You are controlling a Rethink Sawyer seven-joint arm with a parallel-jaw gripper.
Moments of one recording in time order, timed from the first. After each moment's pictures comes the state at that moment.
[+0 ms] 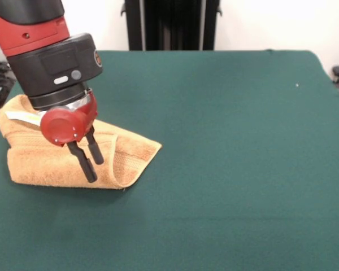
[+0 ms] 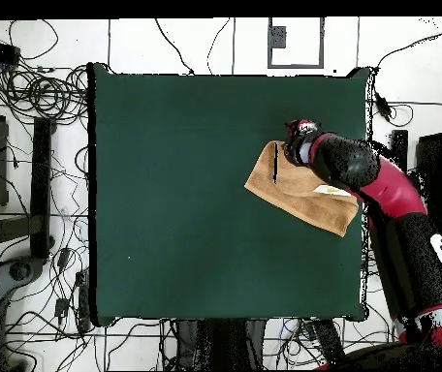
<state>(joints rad) -0.76 -0.37 0.51 1.37 -0.15 0.54 2.81</state>
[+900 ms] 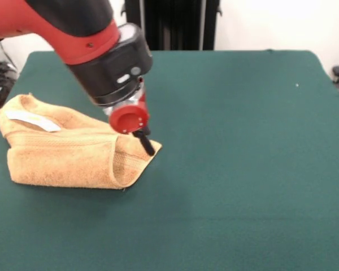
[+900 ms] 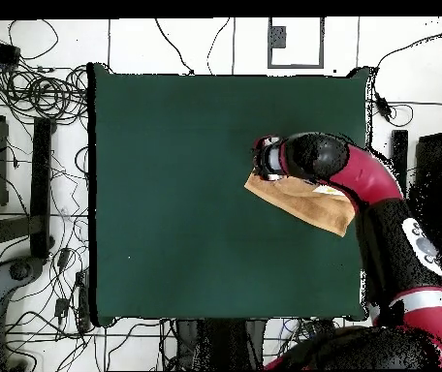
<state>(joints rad) -0.64 -0.38 0.44 1.34 -0.16 0.85 2.81</state>
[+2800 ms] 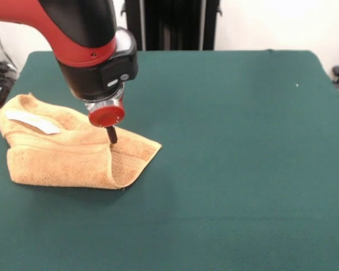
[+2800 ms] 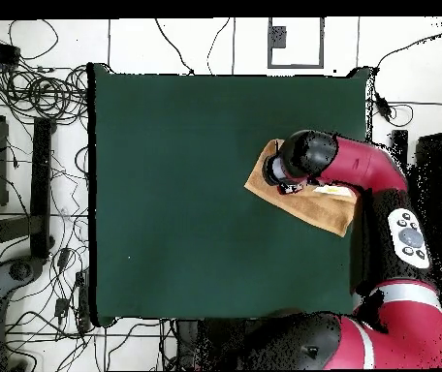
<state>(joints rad) -0.45 -0.36 0.15 1.18 -0.26 1.00 2.81</state>
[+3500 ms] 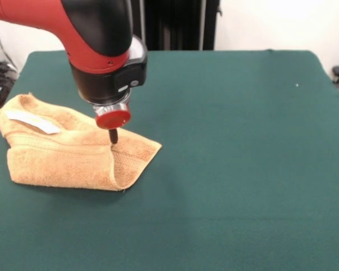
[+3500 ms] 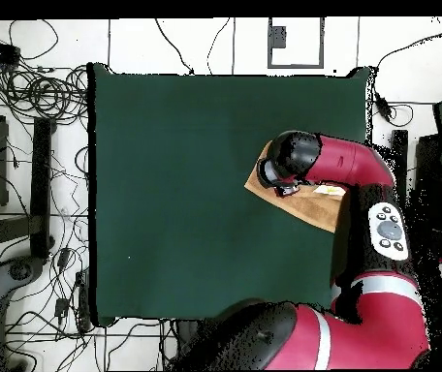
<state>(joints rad) -0.37 -0.33 0.06 1.15 -0.27 1.00 2.81</state>
